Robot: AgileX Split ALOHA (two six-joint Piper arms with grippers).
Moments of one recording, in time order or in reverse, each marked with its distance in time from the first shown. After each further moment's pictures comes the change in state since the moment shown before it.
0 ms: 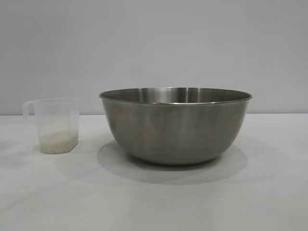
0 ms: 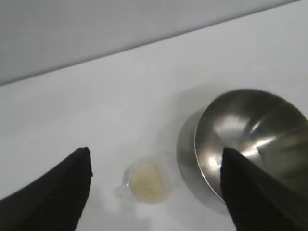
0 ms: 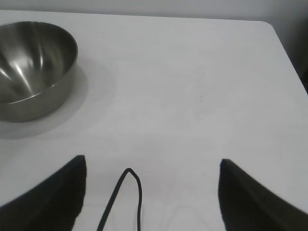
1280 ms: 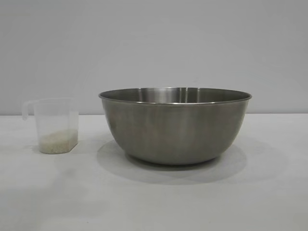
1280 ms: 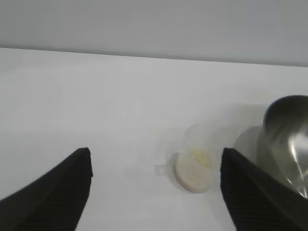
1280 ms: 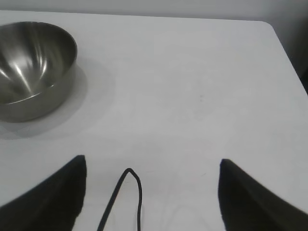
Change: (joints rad) left arm 0.000 -0.542 1.147 -0.119 -1.117 -0.037; right arm 0.000 0.000 0.000 0.002 0.000 0.000
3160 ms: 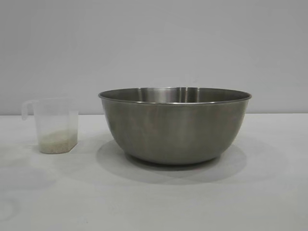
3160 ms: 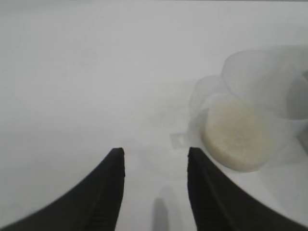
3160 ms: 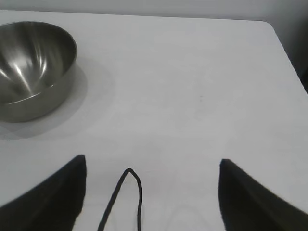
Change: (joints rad) left arm 0.000 1.013 0.062 0.429 -1.000 -0.317; right arm 0.000 0.000 0.000 0.000 0.000 0.000
